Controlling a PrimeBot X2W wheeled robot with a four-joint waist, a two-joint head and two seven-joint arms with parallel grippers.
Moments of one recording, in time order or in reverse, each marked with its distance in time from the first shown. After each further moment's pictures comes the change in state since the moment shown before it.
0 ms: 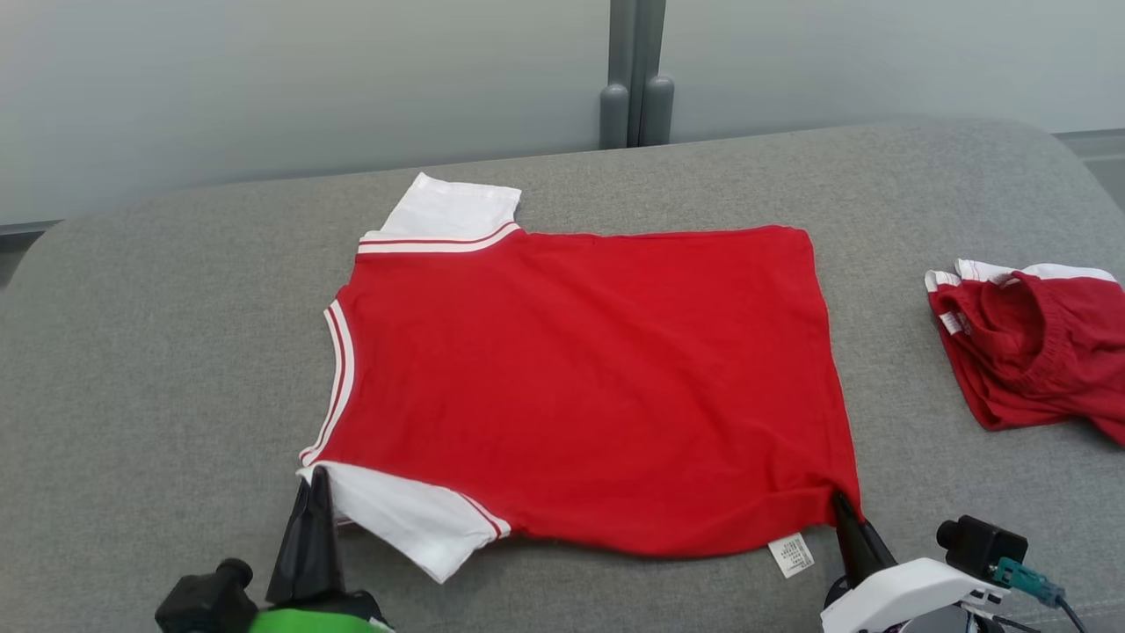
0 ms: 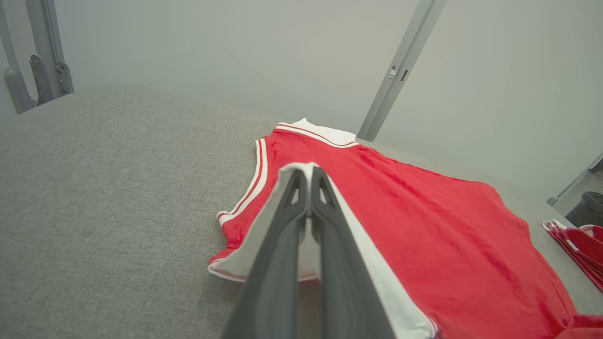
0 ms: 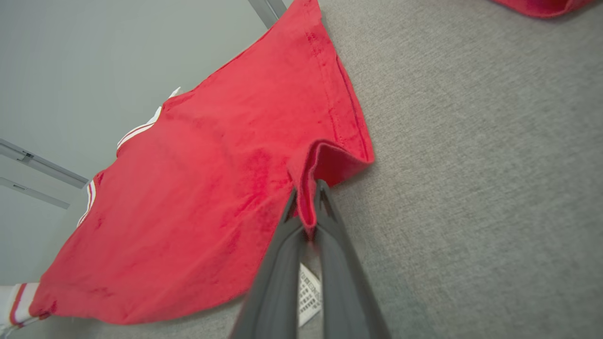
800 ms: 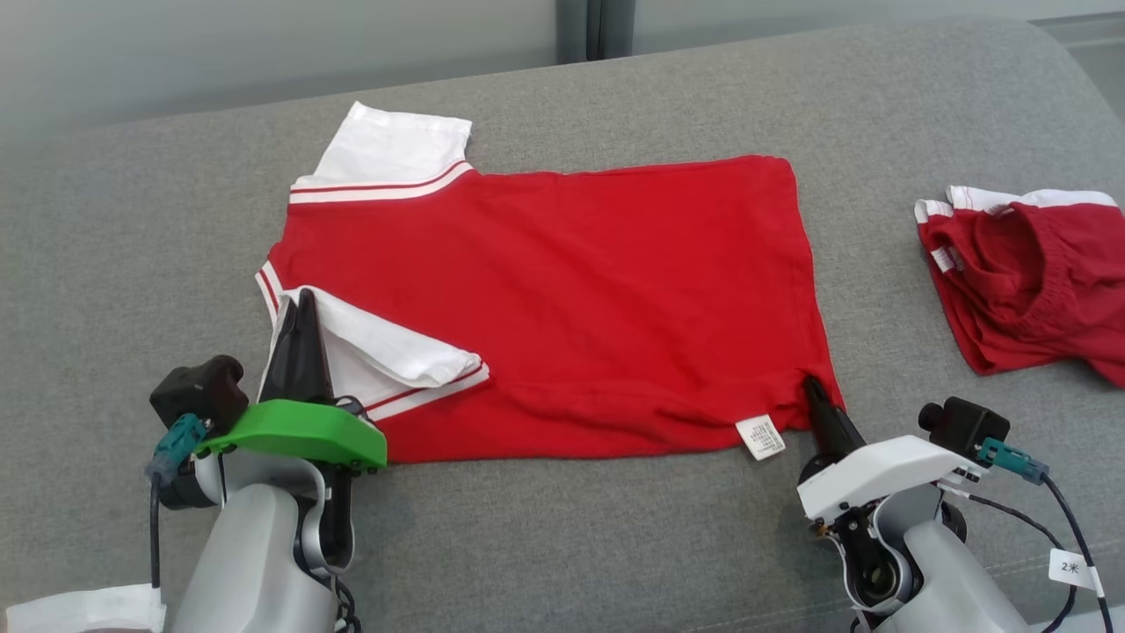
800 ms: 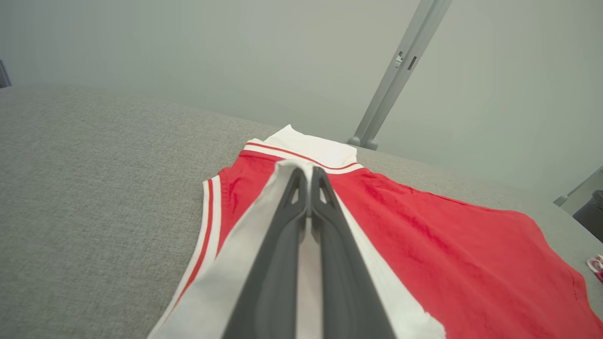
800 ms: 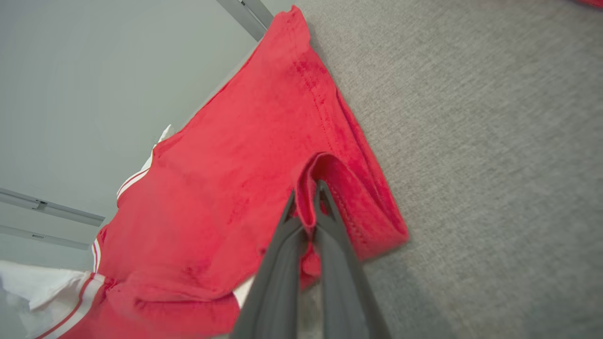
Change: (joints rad) left arm -0.491 0.000 -0.002 0.379 -0.057 -0.012 -0.002; right arm -0.241 0.001 0.036 0.070 0.173 0.000 0.063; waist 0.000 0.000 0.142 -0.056
